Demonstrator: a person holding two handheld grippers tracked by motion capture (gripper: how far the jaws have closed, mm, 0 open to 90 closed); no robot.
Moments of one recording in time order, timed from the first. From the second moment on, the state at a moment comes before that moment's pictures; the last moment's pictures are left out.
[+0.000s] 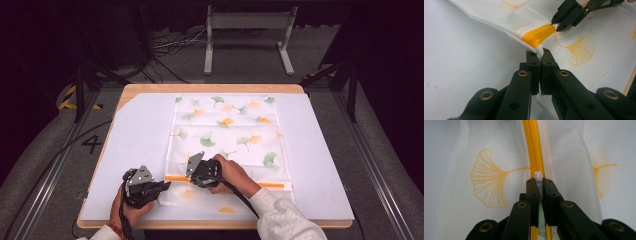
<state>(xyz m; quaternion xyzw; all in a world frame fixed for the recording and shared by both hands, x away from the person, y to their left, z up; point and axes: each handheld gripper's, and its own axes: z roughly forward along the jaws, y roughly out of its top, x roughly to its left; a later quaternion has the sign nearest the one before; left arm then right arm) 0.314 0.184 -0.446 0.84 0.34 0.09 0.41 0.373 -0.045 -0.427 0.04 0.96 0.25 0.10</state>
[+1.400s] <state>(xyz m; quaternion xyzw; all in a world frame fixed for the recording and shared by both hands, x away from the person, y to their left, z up) 0.313 0.184 -0.445 0.84 0.34 0.09 0.41 0.374 -0.073 -0.422 0.05 0.97 0.22 0.10</state>
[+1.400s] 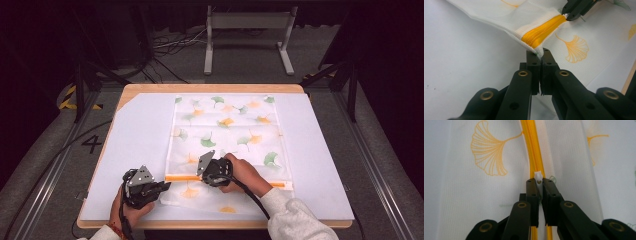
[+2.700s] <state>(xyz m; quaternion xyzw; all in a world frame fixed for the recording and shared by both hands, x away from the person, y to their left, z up) 0.313 0.185 -0.445 0.84 0.34 0.09 0.41 0.373 -0.102 -0.420 0.07 0.97 0.20 0.10</state>
